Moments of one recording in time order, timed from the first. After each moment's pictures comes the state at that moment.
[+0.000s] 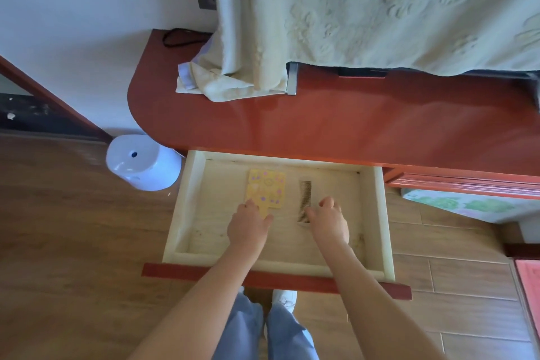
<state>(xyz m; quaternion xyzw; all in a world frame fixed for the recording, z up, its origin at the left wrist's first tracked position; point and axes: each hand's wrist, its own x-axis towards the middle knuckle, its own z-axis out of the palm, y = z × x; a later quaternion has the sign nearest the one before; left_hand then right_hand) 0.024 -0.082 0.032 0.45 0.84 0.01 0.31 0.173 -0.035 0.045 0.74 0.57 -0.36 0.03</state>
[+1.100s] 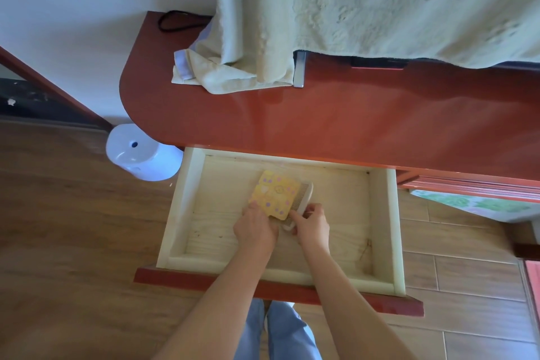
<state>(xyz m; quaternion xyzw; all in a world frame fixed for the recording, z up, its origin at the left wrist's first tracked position) 0.038 -0.064 0.015 0.41 0.86 -0.08 0.30 0.143 -0.042 0.010 0.73 0.38 -0.54 -0.16</state>
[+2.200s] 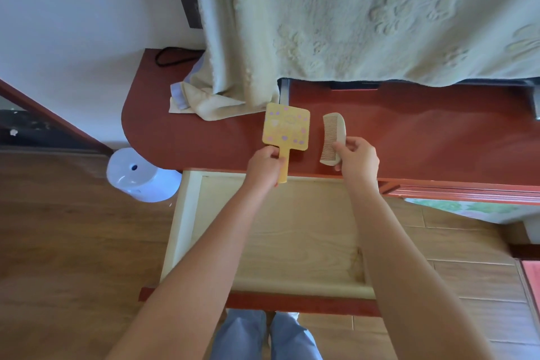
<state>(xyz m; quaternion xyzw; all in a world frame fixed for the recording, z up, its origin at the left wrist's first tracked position) 0.025 0.042 0.131 0.36 0.75 0.28 0.47 0.186 0.083 0.127 0.72 0.46 -0.42 -0.30</state>
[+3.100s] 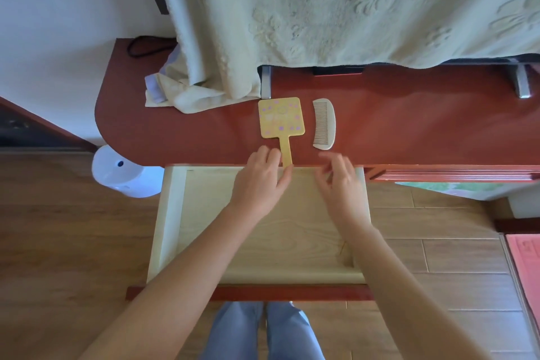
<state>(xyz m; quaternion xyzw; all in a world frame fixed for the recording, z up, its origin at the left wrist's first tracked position) 0.046 0.005 0.115 0.70 0.69 0.16 0.10 0.206 0.017 0.112 0.63 0.68 -0.27 -0.26</state>
